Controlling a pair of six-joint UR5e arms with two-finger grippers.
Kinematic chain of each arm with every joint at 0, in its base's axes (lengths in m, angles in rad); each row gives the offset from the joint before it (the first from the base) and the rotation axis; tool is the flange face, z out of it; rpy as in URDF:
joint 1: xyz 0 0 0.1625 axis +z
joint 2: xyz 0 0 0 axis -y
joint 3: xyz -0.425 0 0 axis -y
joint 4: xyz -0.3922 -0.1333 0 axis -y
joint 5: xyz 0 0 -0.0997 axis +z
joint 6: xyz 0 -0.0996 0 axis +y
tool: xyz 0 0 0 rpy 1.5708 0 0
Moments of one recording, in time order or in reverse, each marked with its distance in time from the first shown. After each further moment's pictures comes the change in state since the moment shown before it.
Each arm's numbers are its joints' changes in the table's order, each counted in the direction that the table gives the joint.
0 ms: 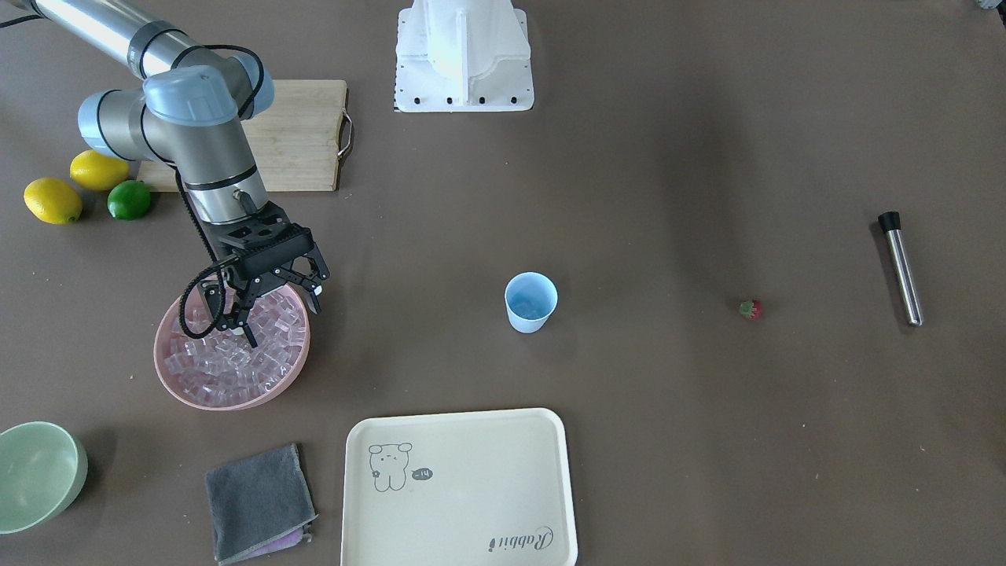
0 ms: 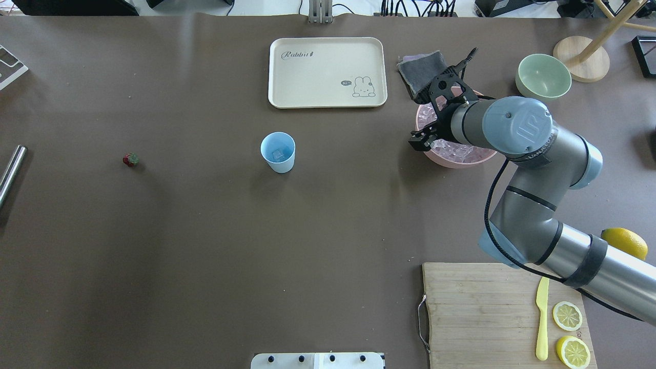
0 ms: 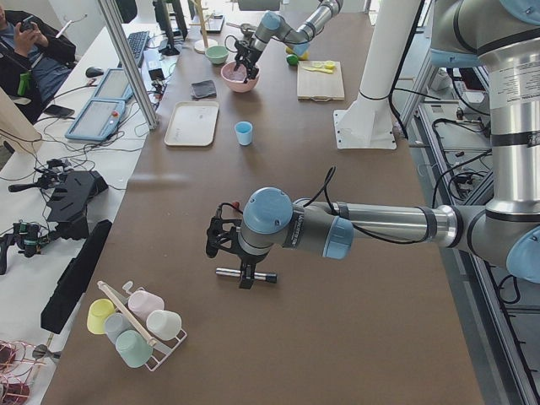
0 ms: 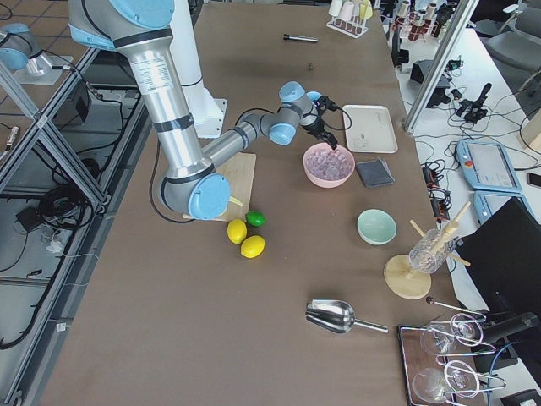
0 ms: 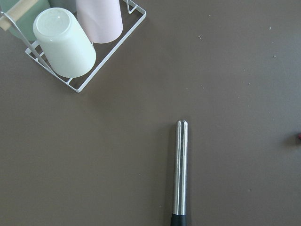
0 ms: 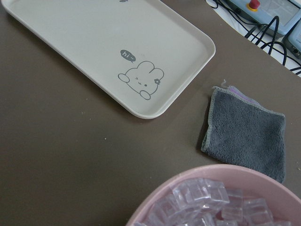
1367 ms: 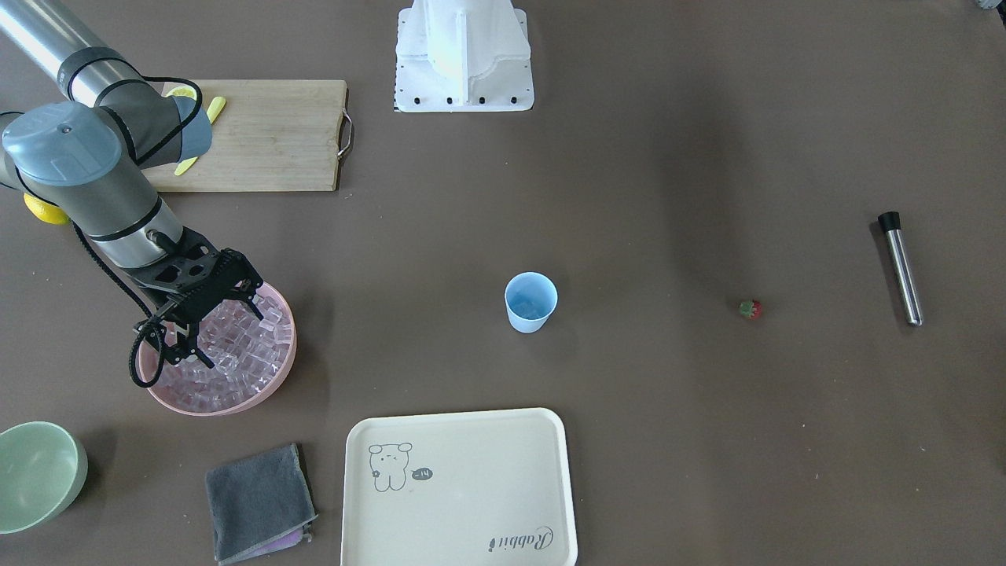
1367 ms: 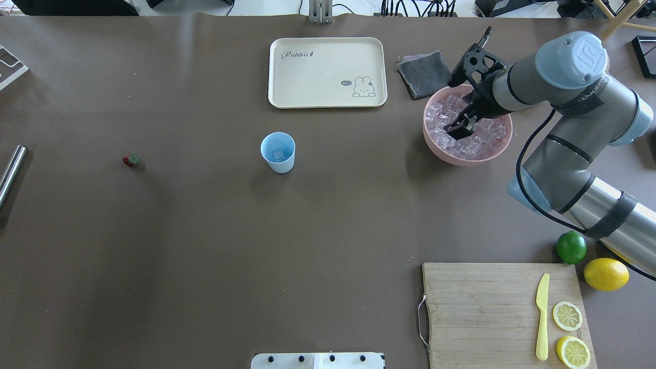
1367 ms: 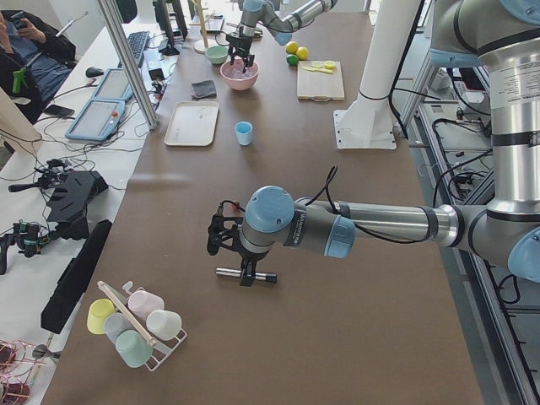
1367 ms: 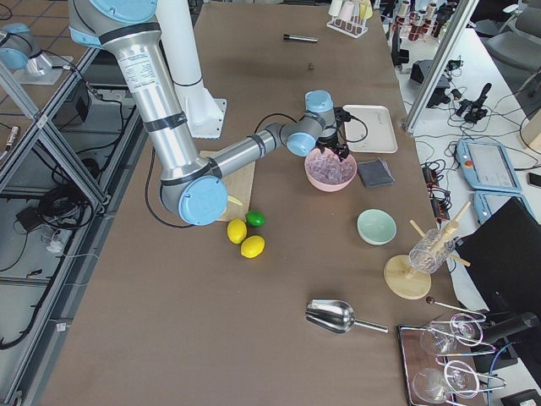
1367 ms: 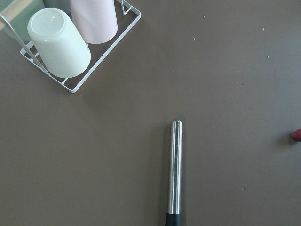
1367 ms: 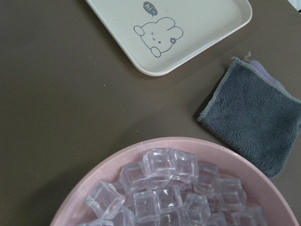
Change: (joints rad) left arm -0.003 0.005 -0.012 -0.003 0.015 0.003; right arm 0.171 0.032 -0.090 -0.039 -0.376 0.332
